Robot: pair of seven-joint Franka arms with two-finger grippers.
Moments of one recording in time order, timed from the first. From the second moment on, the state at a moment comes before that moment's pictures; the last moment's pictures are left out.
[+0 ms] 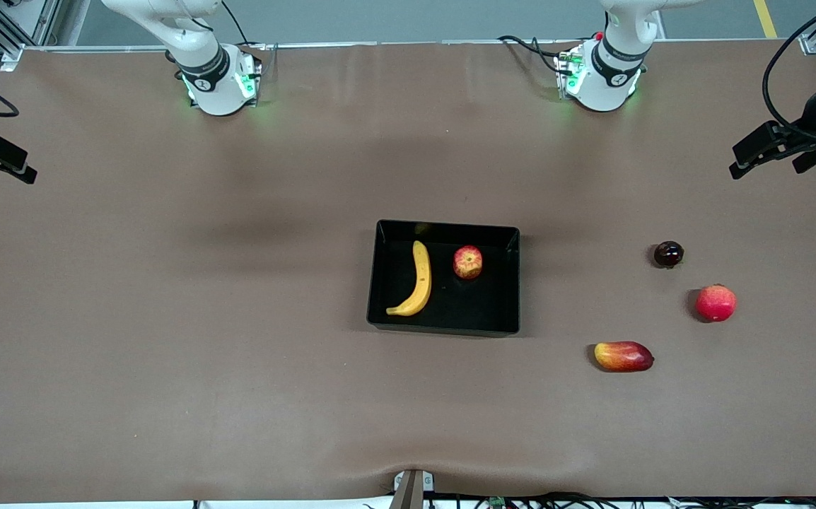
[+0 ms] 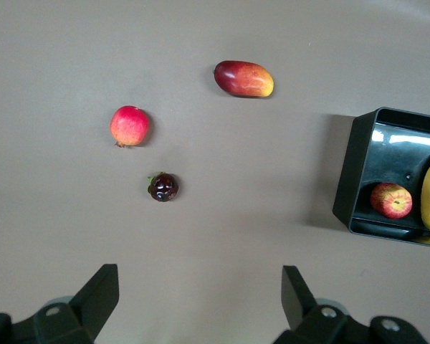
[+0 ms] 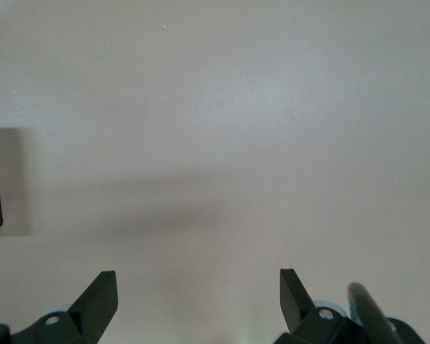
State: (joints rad) left arm 0.11 -0.10 -0.14 -1.65 -0.02 1.59 -0.12; right arm -0.07 -0.02 -0.02 -1.52 0.01 1.48 -0.01
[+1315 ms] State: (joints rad) left arm -0.09 0.33 -0.38 -1.66 0.03 1.96 -0.55; right arm -0.07 -0.02 -0.02 -1.52 0.01 1.49 -0.01
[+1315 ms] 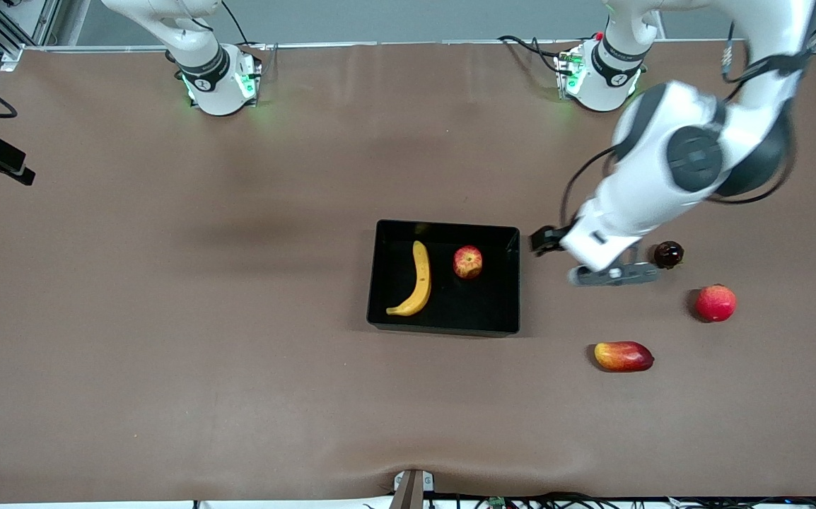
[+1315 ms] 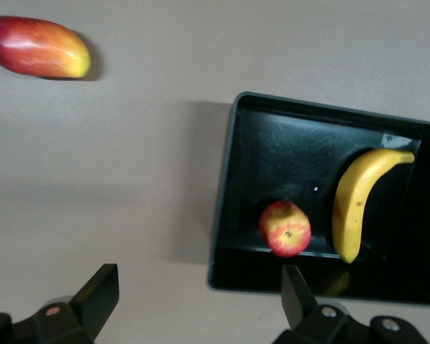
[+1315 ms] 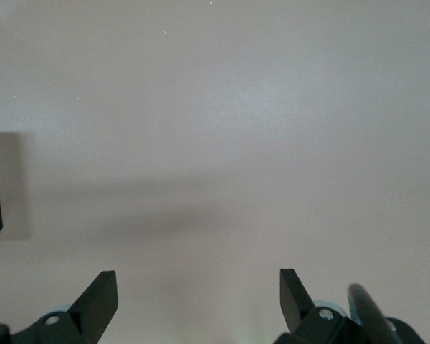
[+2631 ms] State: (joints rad) left arm -0.30 0.71 -0.38 -1.66 0.18 2.24 -0.88; right arm -0.07 -0.01 -0.03 -1.52 0.01 1.50 -0.01
